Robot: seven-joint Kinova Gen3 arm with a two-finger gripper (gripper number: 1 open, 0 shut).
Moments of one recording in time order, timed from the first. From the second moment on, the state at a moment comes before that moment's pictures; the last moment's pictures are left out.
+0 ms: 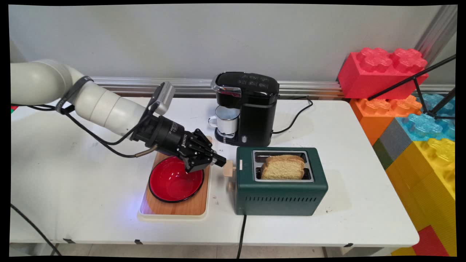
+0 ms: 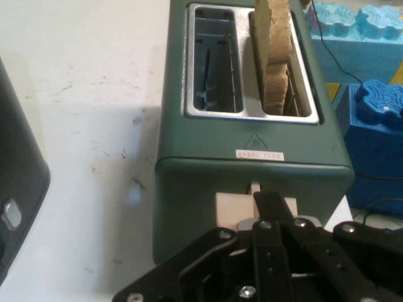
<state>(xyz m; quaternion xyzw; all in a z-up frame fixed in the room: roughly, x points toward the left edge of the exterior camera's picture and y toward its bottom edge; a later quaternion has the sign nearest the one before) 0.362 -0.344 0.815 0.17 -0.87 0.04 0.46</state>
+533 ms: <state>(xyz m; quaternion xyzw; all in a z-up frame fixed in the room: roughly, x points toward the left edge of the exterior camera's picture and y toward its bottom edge) 0.354 -0.348 0.802 0.17 -0.87 0.04 0.47</state>
